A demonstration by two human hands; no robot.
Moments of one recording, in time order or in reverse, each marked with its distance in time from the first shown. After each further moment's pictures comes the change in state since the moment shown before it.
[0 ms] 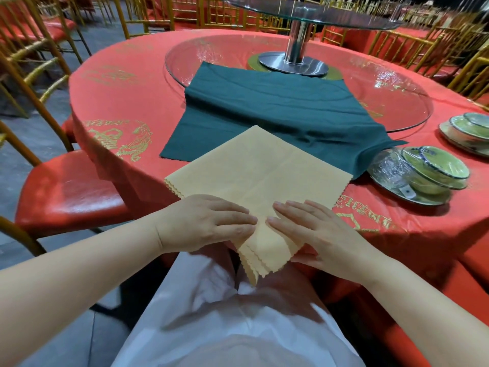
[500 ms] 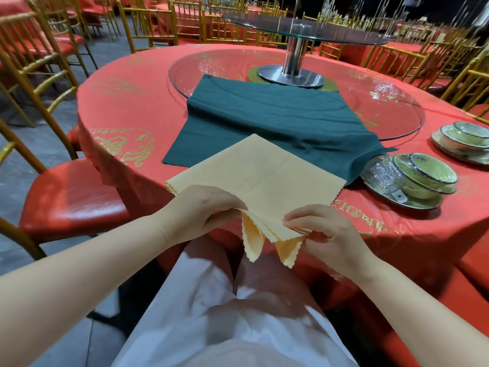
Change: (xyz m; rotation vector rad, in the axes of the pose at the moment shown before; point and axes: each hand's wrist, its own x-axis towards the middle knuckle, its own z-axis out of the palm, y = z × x) left_hand 0.008 0.001 -0.011 -0.237 0.148 -0.352; right_hand 0.003 -0.008 -0.009 0.486 0.388 0.127
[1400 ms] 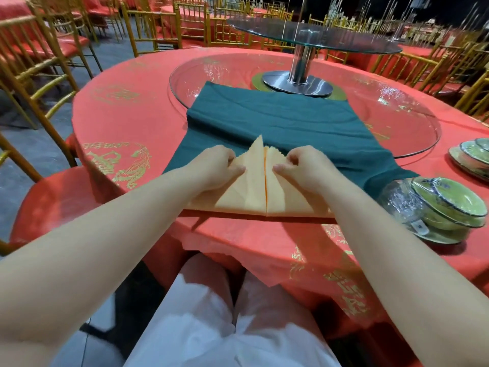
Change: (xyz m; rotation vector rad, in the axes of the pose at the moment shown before) left_hand 0.100 -0.074 -0.010 0.096 -0.157 -0.788; right_hand 0.160 0.048 -0.009 -0.256 -0.209 0.705
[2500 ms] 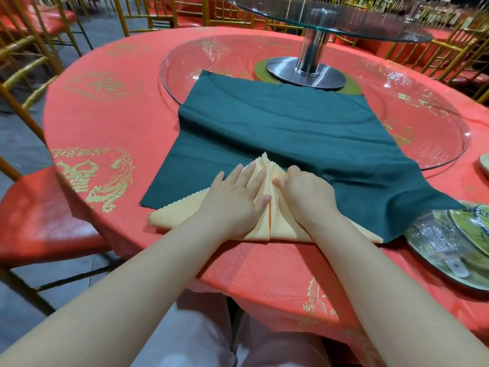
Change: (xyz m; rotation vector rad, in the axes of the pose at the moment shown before) left_hand 0.014 0.009 0.053 0.277 -0.132 0.055; right_hand 0.035 0.012 0.049 -0.392 0.071 -0.024
